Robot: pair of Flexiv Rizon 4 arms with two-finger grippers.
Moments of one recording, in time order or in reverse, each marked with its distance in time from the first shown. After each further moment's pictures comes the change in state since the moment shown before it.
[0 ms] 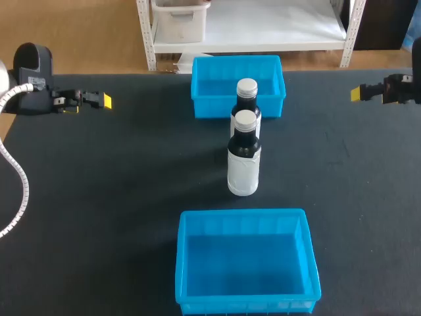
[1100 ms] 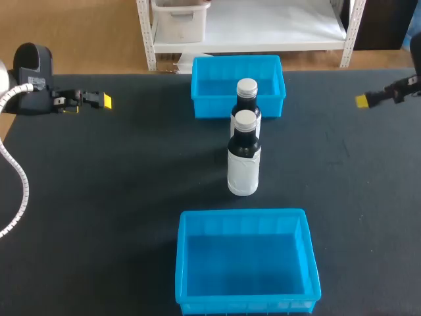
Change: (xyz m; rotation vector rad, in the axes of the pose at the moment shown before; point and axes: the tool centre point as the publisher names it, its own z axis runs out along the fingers) left arm 0.000 0.000 0.000 0.000 0.000 0.000; right arm 0.000 -0.011 -0.007 -0.044 0.084 -0.330
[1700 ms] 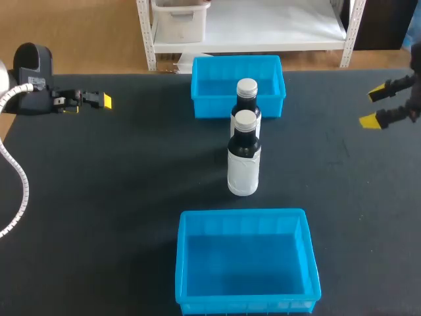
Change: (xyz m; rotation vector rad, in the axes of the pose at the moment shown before) left arm 0.000 0.000 0.000 0.000 0.000 0.000; right arm 0.021 0.037 0.000 -0.321 -0.027 -0.424
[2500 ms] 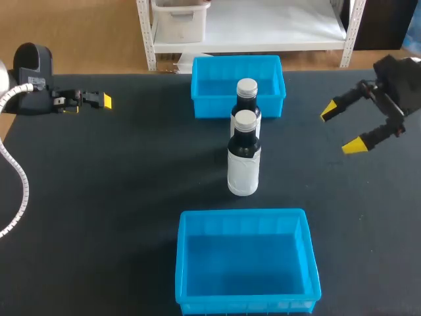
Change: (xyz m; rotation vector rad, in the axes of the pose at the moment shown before) left arm 0.000 0.000 0.000 0.000 0.000 0.000; right arm -0.011 0.051 0.048 -0.483 -0.081 -0.403
